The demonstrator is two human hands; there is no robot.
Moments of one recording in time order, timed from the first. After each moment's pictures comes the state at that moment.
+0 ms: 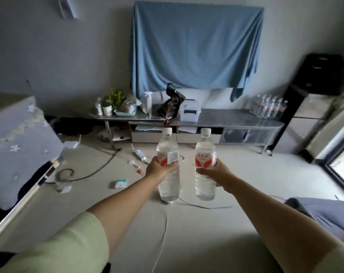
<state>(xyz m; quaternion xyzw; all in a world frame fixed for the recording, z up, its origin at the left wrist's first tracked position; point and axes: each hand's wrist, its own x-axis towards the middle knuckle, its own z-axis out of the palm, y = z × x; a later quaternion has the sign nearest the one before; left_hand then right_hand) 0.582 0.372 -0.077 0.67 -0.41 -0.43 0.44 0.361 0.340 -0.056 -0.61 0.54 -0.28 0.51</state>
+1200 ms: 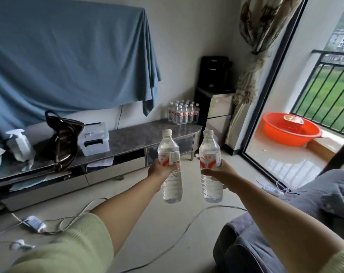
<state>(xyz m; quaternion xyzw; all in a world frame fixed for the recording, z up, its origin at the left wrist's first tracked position) 0.188 -0.003 -0.073 0.55 -0.53 -0.54 0.34 -0.018 0.075 -0.048 -0.45 0.70 -0.39 0.39</state>
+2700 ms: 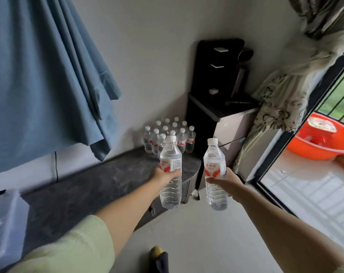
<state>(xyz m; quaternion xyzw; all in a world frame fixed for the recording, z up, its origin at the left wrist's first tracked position) -0.150 -0.698 -0.134 0.58 -0.53 -0.59 0.22 -0.365 -0.602 -0.134 -0.34 0.76 -0.37 0.41</state>
